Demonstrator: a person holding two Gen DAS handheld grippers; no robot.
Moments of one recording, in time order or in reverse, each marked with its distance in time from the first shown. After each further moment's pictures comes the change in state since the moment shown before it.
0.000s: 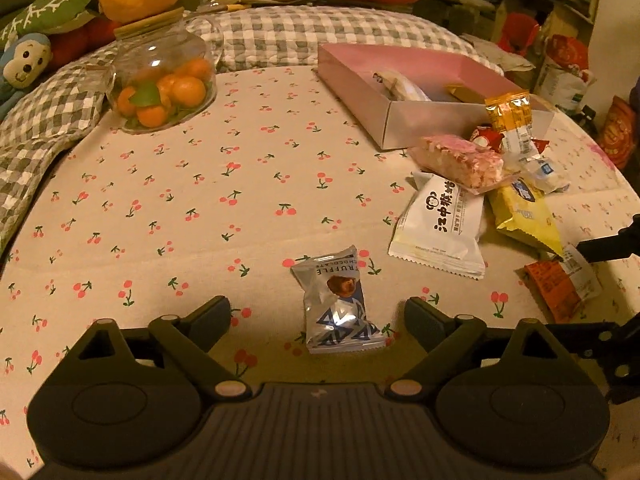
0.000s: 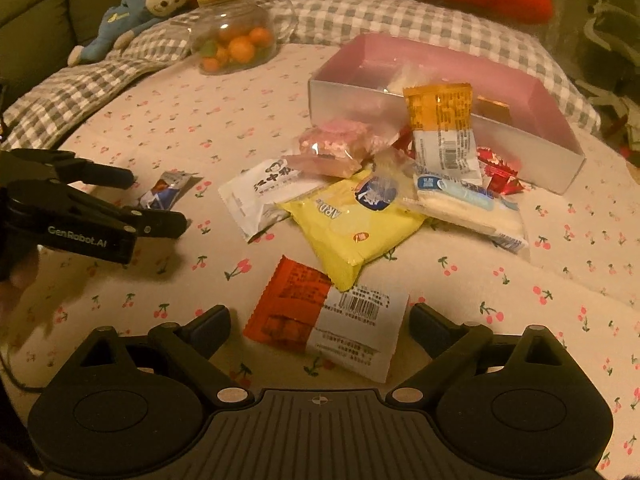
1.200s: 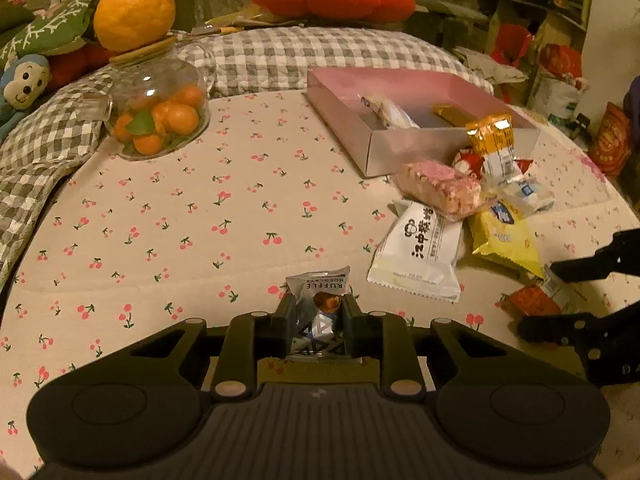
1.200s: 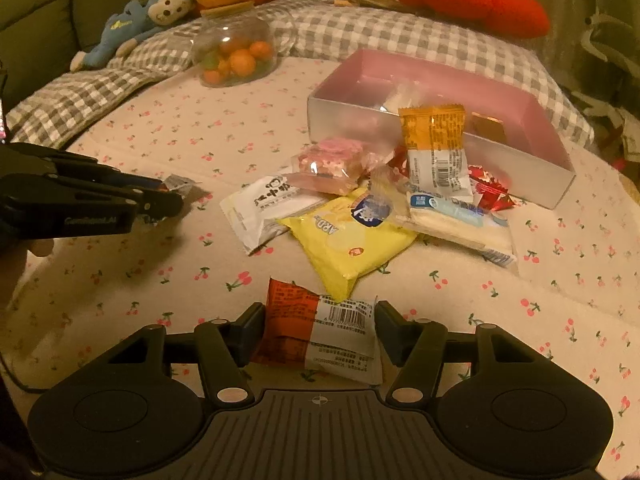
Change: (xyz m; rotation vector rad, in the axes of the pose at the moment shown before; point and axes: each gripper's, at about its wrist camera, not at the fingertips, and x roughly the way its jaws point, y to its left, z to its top) left arm -0.014 -0.009 0.009 0.012 -0.054 -0.004; right arm -0.012 0.000 0.002 -0.006 -0.032 0.003
